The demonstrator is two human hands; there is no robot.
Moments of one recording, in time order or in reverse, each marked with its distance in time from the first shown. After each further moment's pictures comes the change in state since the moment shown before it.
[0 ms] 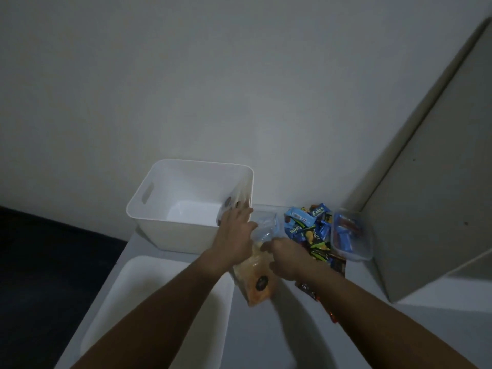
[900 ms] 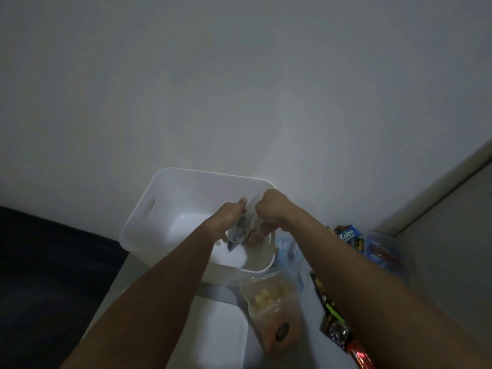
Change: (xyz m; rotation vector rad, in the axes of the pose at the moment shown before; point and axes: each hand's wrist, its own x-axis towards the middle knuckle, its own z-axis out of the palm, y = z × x) left_hand 0.116 -0.113 -0.003 -1.037 -0.403 -0.786; right_hand 0.158 -0.054 -0.110 0.690 0.004 0.340
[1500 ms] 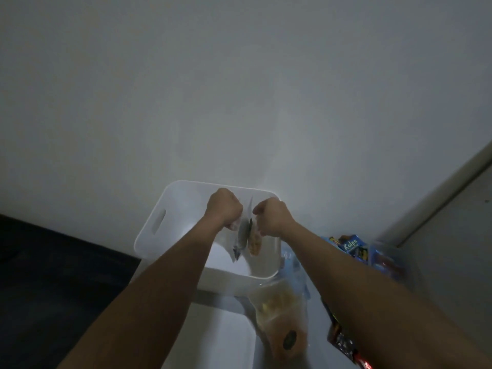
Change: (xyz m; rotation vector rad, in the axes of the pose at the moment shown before) left_hand -0.022 0.029 -0.031 0.115 0.364 0.195; right_hand -0.003 -0.002 0.011 -0.150 0.080 -0.151
